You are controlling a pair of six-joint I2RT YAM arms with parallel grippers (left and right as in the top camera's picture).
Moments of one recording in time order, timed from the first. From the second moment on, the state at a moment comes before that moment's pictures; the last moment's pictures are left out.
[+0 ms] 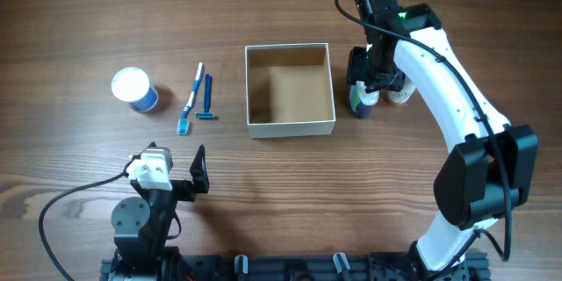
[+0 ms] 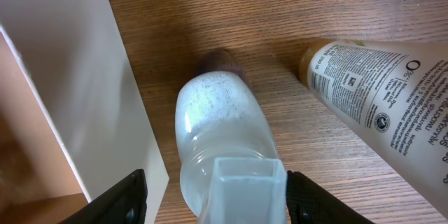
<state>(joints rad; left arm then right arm) -0.01 0.01 0.12 -0.38 0.11 -0.11 0.27 1.90 1.64 -1.19 0.06 0.43</state>
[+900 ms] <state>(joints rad) -0.01 0.01 0.12 -0.38 0.11 -0.11 0.27 1.90 1.54 -1.10 0.09 0.43</state>
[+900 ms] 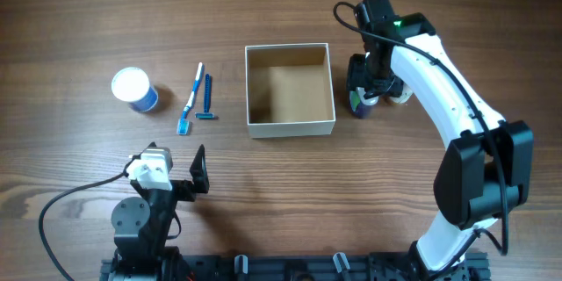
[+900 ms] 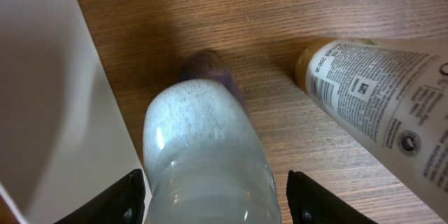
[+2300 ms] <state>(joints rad) -0.01 0.01 0.12 -0.38 0.11 -0.11 0.30 1.70 1.67 -1.12 0.10 0.38</state>
